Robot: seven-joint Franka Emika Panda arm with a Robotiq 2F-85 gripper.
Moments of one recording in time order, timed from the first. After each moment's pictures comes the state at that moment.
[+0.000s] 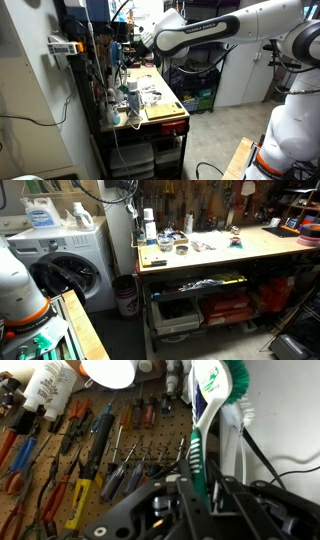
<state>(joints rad) 0.23 -0.03 0.17 -1.88 0.24 2.71 -0.48</state>
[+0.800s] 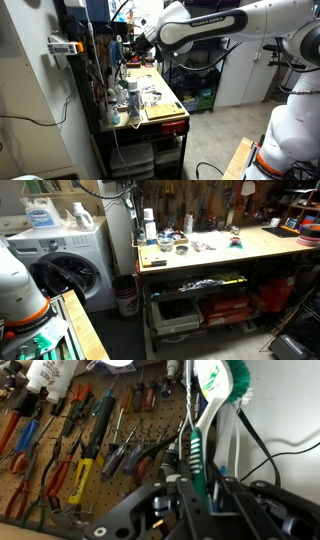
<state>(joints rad) 0.23 -0.08 0.18 -1.89 0.26 2.71 -0.50</state>
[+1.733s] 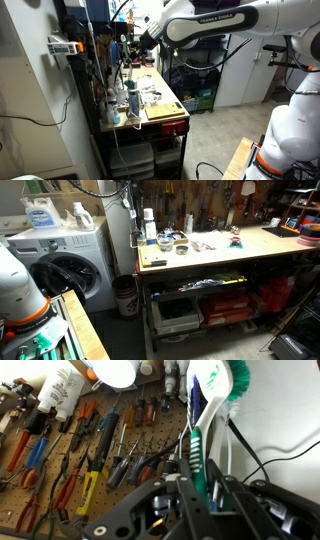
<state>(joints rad) 0.22 -0.14 0.17 -1.91 0.19 2.61 -0.39</state>
